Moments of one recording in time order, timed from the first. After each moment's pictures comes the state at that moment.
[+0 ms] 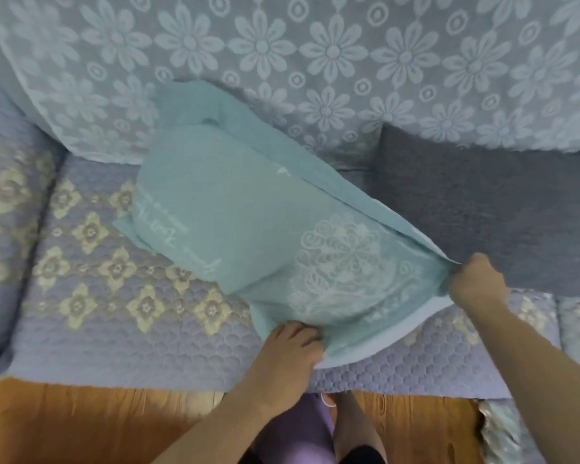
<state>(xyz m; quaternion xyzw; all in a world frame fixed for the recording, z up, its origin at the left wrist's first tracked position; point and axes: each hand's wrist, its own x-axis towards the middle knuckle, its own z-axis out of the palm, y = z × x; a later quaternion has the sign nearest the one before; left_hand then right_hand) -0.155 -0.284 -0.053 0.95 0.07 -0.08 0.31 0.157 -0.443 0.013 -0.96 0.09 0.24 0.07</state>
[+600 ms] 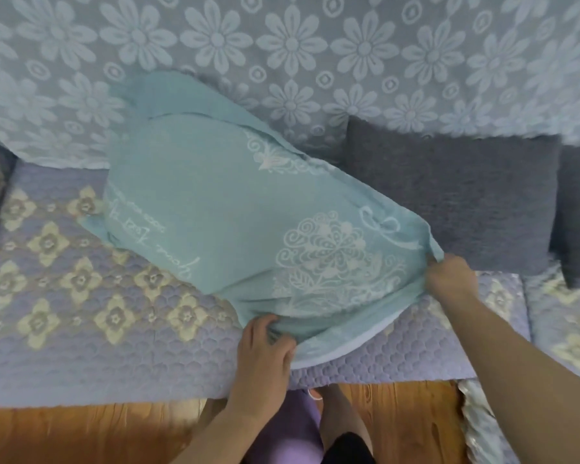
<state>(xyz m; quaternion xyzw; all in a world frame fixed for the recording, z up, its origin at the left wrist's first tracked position) -0.157 -0.311 -0.060 0.90 0.26 -0.03 0.36 0.159 -0.463 -0.013 -0.96 0.12 0.24 0.10</state>
